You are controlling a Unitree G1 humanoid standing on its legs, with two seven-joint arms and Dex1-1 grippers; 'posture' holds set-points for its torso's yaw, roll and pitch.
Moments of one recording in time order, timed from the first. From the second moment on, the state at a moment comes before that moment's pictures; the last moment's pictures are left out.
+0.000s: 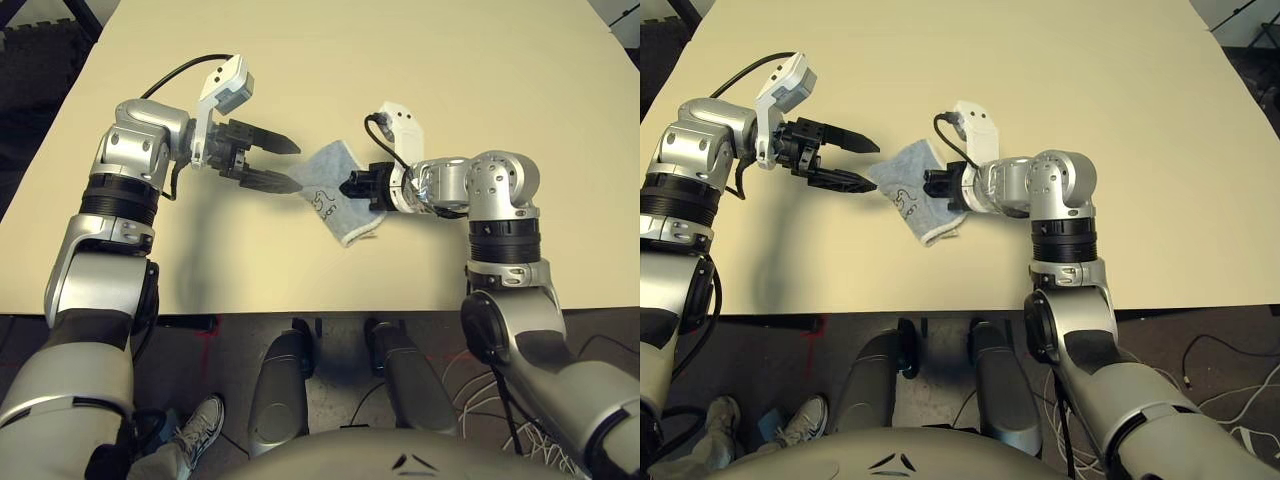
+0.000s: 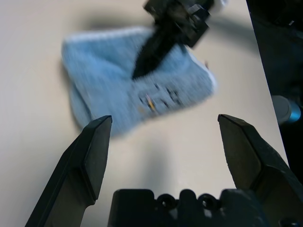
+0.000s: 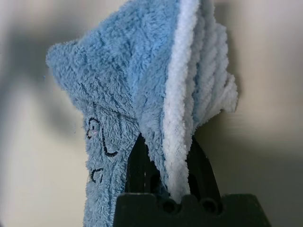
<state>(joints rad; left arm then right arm) -1.07 0.66 -0.22 0.68 -0.23 0.33 -1.60 -0.92 -0.16 -0.17 0.22 0.56 1.38 0.13</state>
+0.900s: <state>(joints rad) -1.10 0.63 -0.22 0.77 -0.19 0.28 -1.60 -1.12 -0.11 -0.32 0.29 0.52 1.33 0.05</state>
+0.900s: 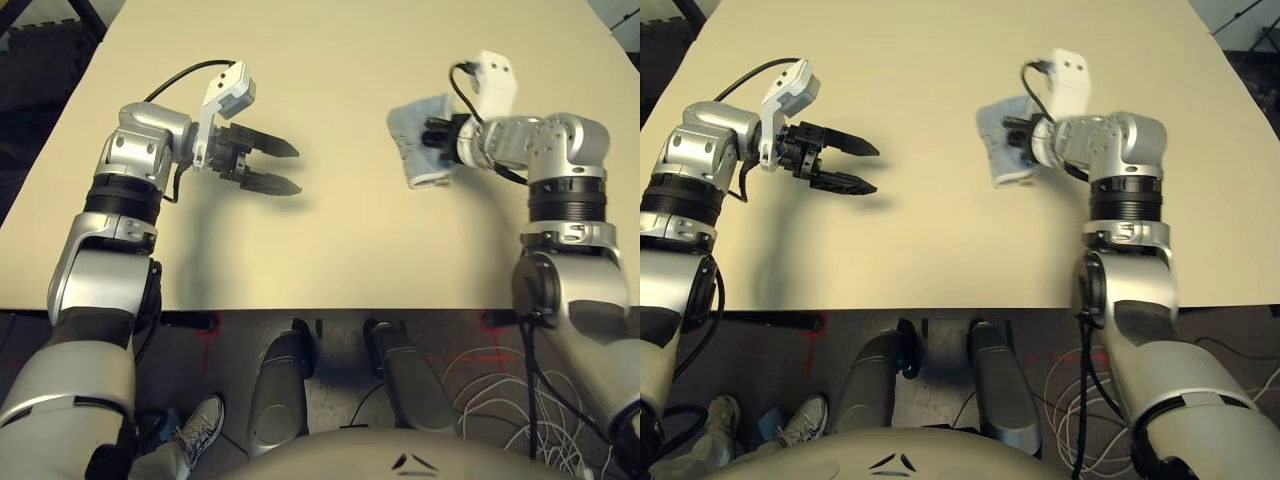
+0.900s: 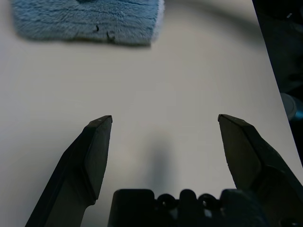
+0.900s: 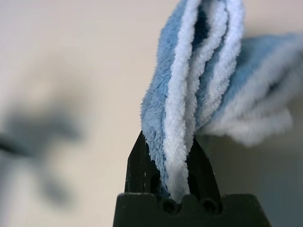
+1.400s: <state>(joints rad) -1.11 0.63 -0.21 0.80 -0.17 0.27 -1.60 -0.97 0.03 -0.35 0.16 0.48 1.40 -0.04</state>
